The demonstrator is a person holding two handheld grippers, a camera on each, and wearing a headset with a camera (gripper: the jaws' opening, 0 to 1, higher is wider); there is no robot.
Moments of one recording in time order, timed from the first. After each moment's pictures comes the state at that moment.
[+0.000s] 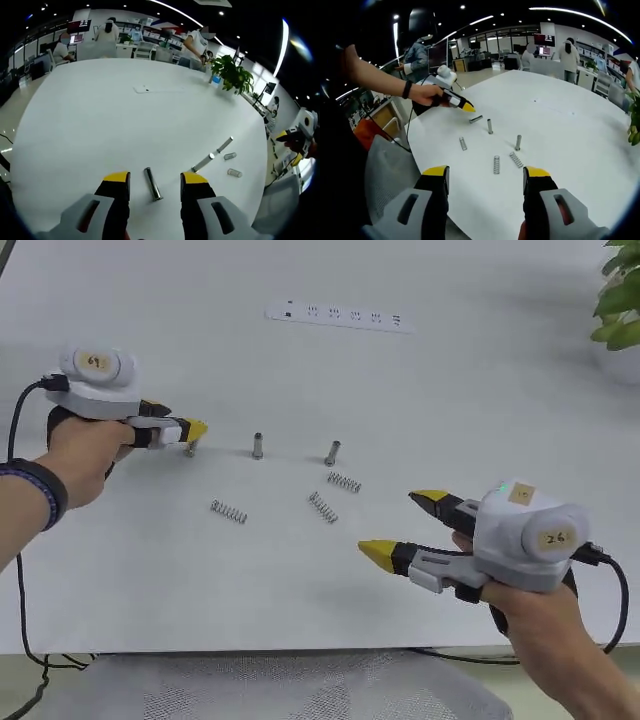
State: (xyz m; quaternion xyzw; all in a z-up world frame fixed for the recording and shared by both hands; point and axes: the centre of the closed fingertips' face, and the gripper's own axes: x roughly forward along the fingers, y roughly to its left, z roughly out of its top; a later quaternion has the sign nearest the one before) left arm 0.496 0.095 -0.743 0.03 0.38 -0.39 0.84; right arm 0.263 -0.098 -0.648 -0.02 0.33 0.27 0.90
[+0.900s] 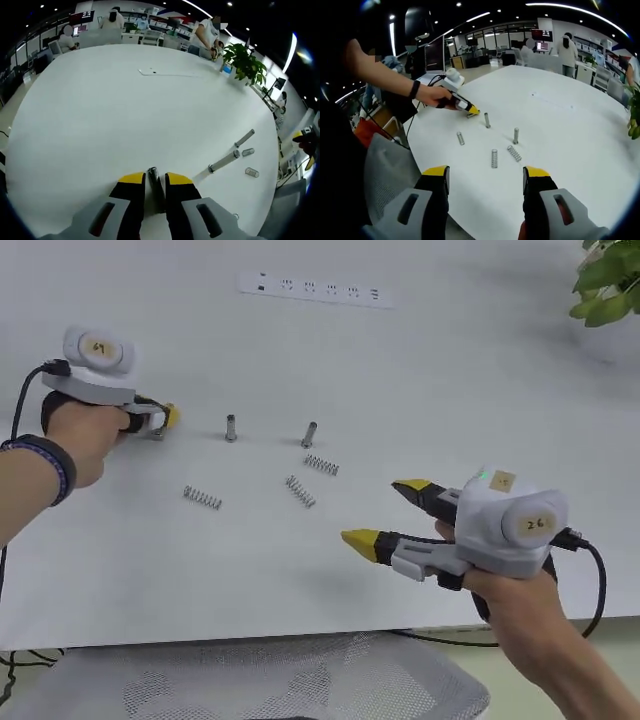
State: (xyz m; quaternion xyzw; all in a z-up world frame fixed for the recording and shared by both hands) left arm 0.507 0.081 -0.783 0.06 0.42 -0.36 0.83; right arm 0.260 -0.107 -0.658 -0.01 0.35 0.26 0.90
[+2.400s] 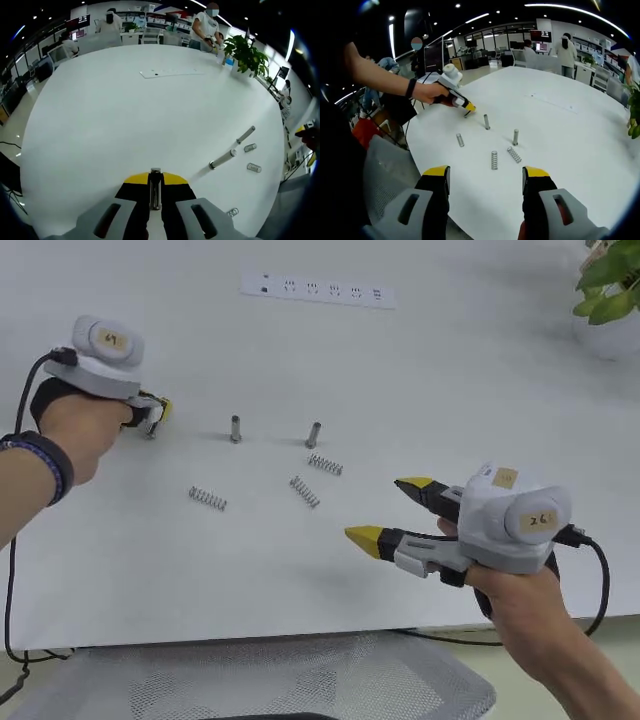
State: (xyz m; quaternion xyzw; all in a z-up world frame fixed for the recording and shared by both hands) left arm 0.504 0.098 -0.764 0.11 0.42 -0.34 0.84; right arm 0.260 -0.103 -0.657 -0.01 0.34 0.26 0.90
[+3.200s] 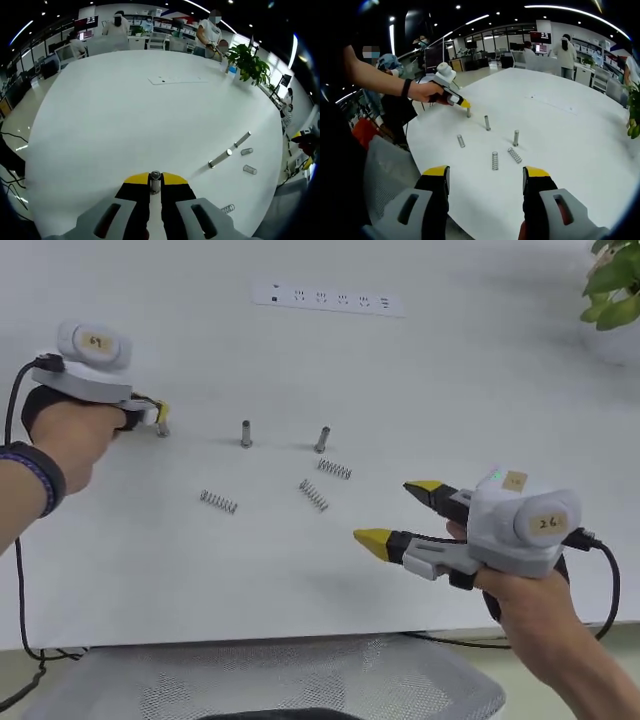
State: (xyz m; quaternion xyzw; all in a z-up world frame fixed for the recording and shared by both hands) left arm 0.499 0.114 -0.744 0.08 0.41 -0.32 0.85; right arm 0.259 -0.104 -0.655 -0.01 0.34 0.26 0.91
